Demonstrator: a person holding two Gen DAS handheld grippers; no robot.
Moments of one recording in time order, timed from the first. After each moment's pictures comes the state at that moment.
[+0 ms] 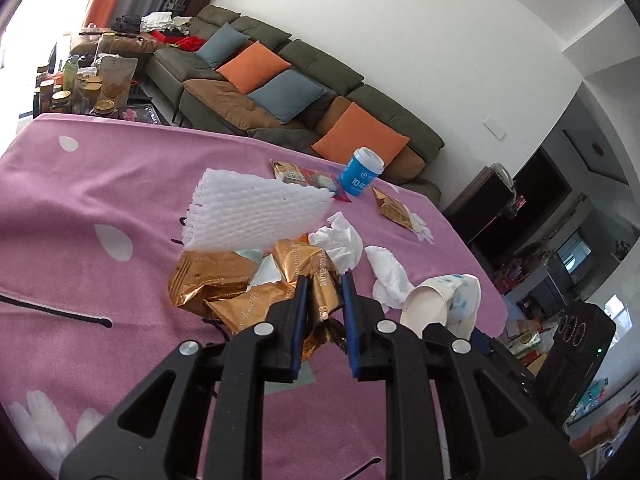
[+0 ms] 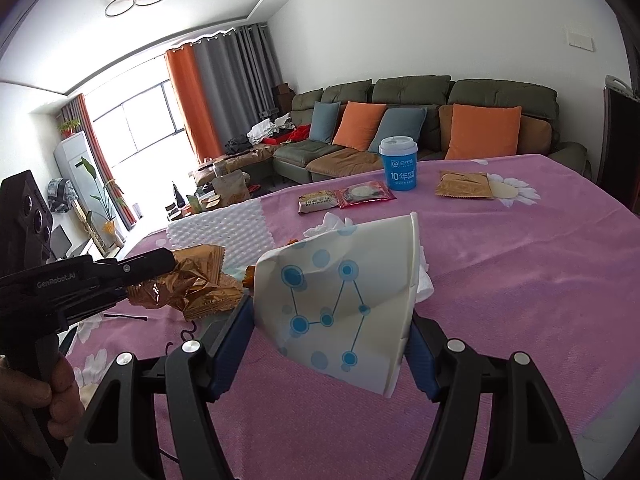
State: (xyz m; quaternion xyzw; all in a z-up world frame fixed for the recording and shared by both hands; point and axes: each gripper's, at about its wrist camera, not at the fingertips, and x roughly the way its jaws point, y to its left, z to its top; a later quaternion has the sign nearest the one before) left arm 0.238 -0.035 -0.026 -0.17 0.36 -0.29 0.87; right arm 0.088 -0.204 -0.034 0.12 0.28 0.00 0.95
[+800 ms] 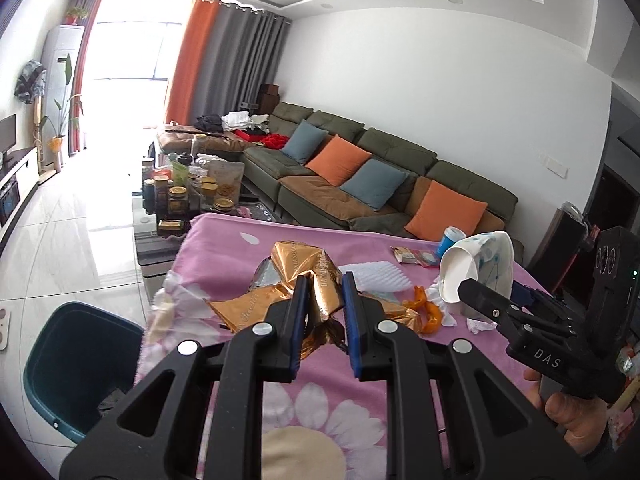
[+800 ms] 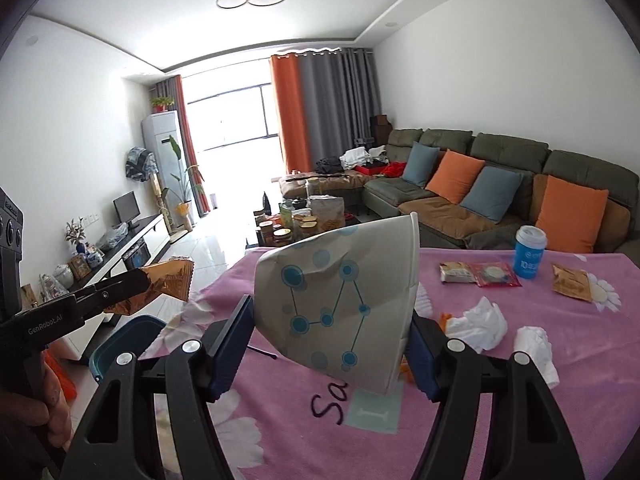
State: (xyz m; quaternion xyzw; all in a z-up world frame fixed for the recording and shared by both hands) left arm 0.104 0.113 0.052 -0.11 0.22 -0.10 0.96; right arm 0.100 -0.083 0.029 0.03 0.21 0.15 0.96
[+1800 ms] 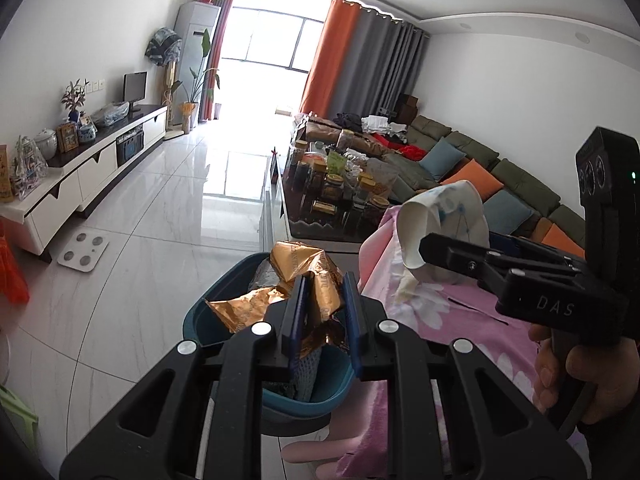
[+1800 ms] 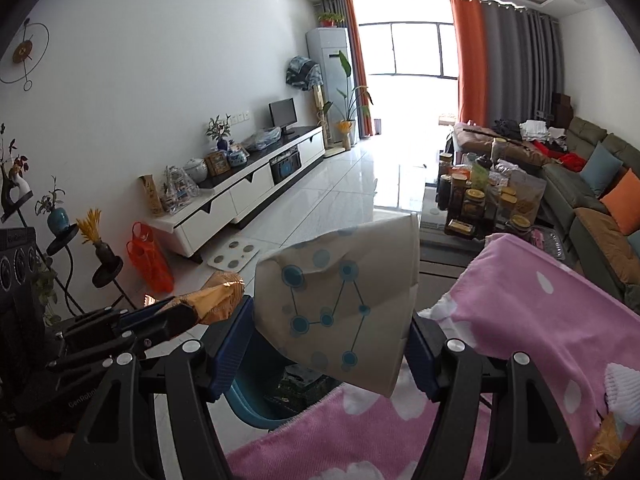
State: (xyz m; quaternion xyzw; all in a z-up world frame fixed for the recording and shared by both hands) left arm -0.012 0.317 0.013 -0.17 0.25 0.13 0.94; right arm 0.154 0.175 0.028 -0.08 0.31 0.44 0.84
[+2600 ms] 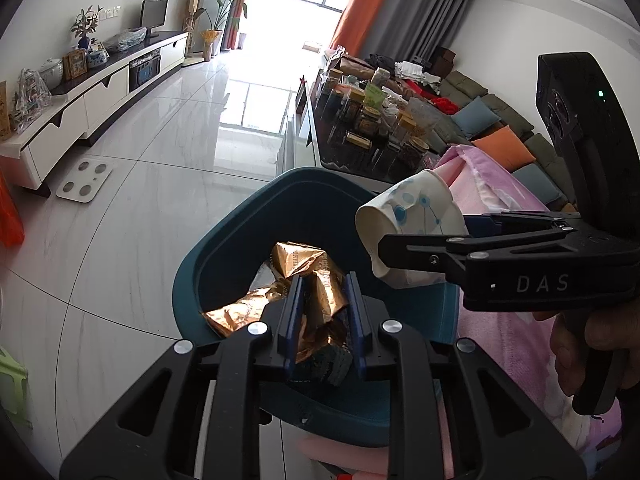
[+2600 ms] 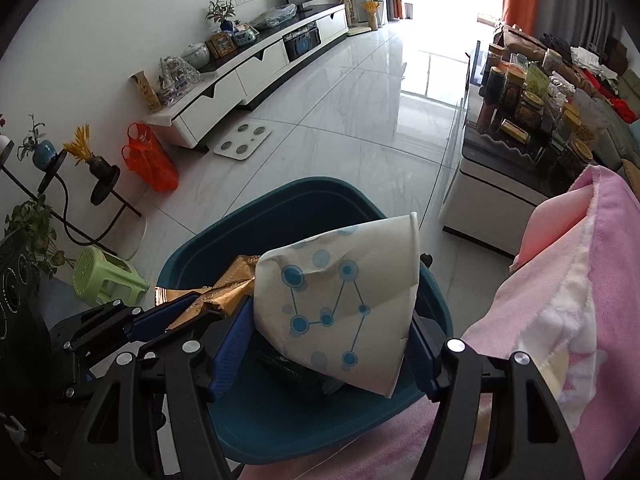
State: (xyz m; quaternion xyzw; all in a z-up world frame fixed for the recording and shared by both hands) left arm 0.096 0.385 -0.121 -0.24 0.36 0.14 0.89; right arm 0.197 0.290 -0.076 -0.18 0.50 0.44 0.73
